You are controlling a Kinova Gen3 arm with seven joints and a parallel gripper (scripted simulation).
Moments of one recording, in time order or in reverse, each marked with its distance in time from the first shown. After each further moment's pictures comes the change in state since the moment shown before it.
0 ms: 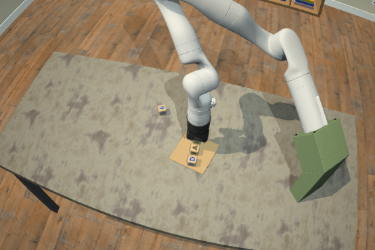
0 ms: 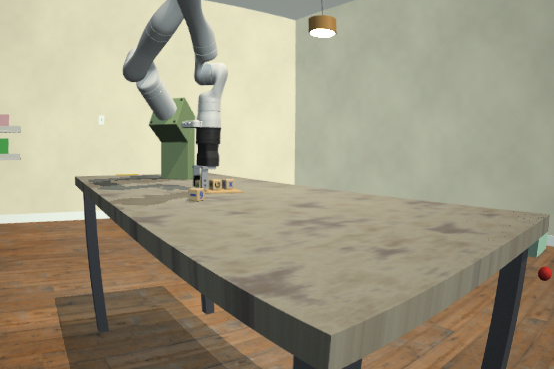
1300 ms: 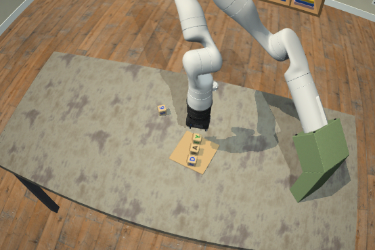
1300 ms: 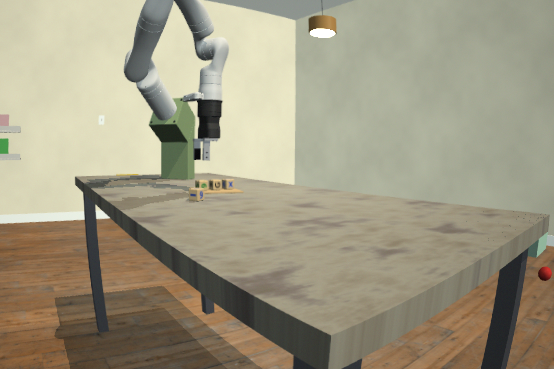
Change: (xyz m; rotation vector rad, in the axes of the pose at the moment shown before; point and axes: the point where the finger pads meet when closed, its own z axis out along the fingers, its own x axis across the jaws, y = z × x) arm -0.002 0.002 -0.082 -0.007 -0.007 0.000
